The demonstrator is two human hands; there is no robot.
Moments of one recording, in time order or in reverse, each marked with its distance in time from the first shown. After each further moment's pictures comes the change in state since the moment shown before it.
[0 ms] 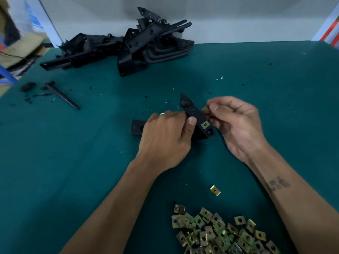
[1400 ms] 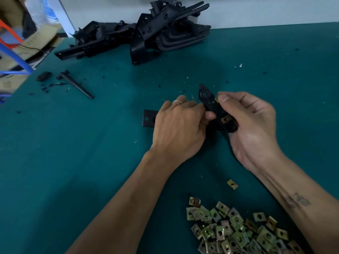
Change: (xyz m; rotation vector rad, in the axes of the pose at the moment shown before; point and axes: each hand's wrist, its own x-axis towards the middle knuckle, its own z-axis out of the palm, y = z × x) left_hand -0.001 0.001 -0.002 0.029 0.006 0.052; right_hand -0.024 0.013 0.031 -0.003 0.168 -0.019
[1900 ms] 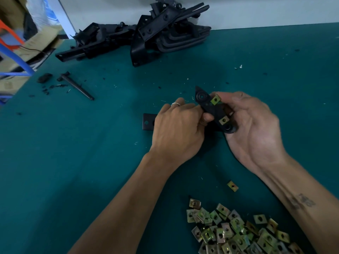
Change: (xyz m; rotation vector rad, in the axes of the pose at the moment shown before) left_hand -0.001 -0.001 -0.001 0.004 -0.049 -0.062; right_hand -0.001 -0.008 -0.003 0.064 -0.188 0.092
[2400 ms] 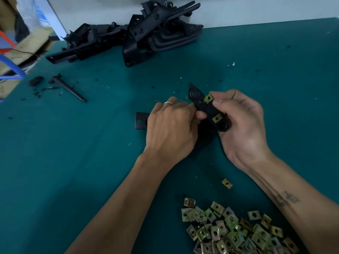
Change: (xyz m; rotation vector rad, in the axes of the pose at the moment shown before) left_hand 0.000 0.000 0.002 -0.009 0.074 0.065; right_hand 0.000 0.004 0.009 -0.056 0.138 -0.076
